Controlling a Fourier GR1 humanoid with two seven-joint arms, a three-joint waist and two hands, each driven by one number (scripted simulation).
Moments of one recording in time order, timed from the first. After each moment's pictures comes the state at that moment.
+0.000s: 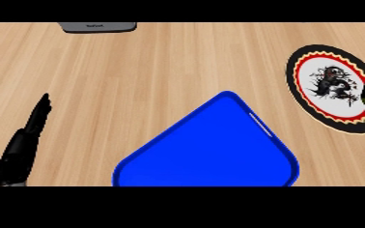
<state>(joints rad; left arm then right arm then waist) 0.10 0.34 0.08 -1.51 -0.11 0.07 -0.14 -0.49 -0.85 0.02 -0.79 0.60 0.38 -0.42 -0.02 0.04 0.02</state>
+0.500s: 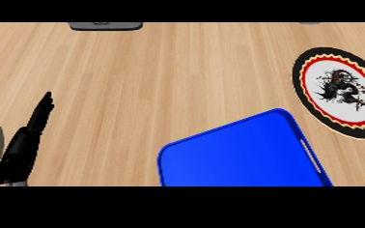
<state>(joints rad) 0.09 0.35 0.07 -1.51 -0.11 0.05 -0.15 -0.50 -1.03 -0.21 -0.59 0.52 0.16 -0.73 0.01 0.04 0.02</state>
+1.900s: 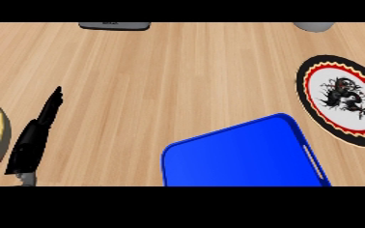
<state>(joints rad) 0.04 0.34 0.05 -1.48 -0.14 0.04 -0.12 -0.66 -1.01 -0.13 -0.48 0.40 0.27 -0.99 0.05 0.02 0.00</state>
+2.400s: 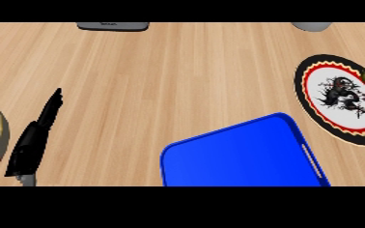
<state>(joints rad) 0.05 0.33 0.06 -1.49 -0.15 0.03 -0.12 -0.72 -0.86 0.01 -0.42 0.52 0.24 -0.98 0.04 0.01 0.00</state>
